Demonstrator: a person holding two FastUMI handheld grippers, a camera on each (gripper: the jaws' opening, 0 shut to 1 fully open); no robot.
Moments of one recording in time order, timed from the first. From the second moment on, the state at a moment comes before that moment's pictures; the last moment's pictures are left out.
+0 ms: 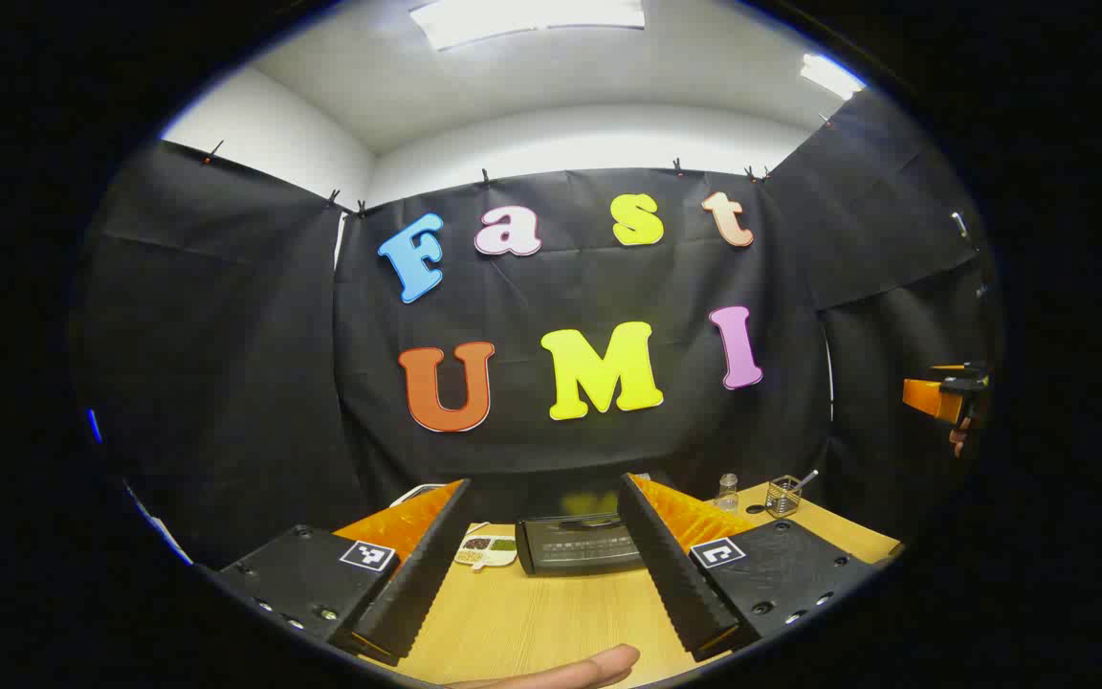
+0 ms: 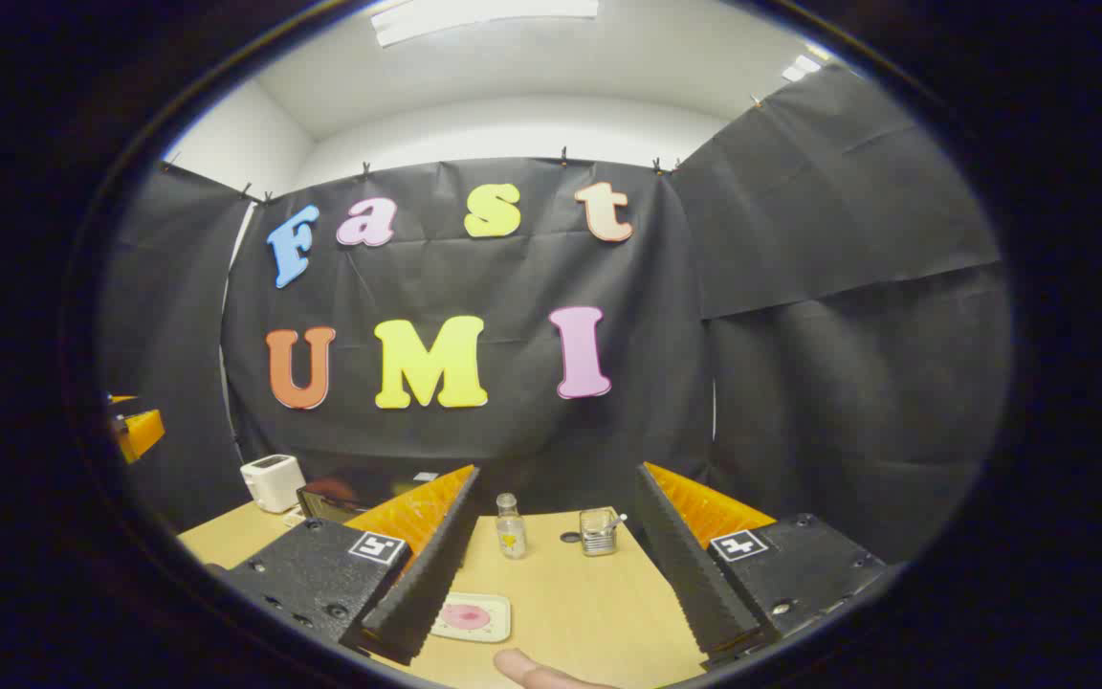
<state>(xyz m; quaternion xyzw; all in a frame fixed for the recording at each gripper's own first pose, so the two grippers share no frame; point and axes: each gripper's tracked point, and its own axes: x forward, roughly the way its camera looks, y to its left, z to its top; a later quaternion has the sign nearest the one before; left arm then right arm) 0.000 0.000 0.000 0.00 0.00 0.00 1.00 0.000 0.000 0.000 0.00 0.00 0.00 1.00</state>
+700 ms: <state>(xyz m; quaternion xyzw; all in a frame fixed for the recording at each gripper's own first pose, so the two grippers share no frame) 0.041 0.008 -0.021 0.00 0.02 0.02 1.00 0.013 -0.002 0.018 -0.01 -0.06 0.00 1.00</state>
